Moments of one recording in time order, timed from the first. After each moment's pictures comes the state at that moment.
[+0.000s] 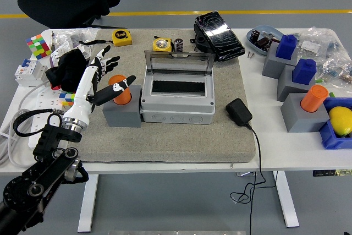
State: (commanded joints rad) left arm -0.27 0.13 -1.06 -1.16 1.28 0.34 -0.30; right arm 0.14 -0.37 0.25 0.33 0.13 -0.12 -0.02
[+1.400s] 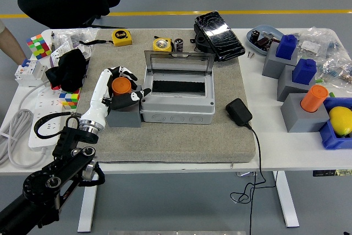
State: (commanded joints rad) left arm -0.36 0.08 -0.93 -1.04 1.09 0.38 -0.40; right arm 0.14 -0.38 0.22 0.33 0.14 -0.12 -0.02
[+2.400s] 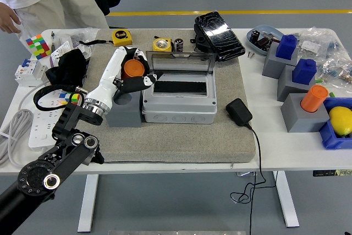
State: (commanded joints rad) left arm -0.41 0.13 -0.95 -1.35 1.52 0.32 -0.02; right arm 0.14 -0.38 0.23 0.33 0.14 -0.13 -0.01
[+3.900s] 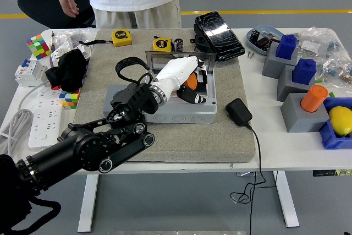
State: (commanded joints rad) left arm -0.78 0.00 -0.55 -1.05 1.74 0.28 0.24; right arm 0.14 -0.38 0.21 0.34 0.15 -0.13 -0.01
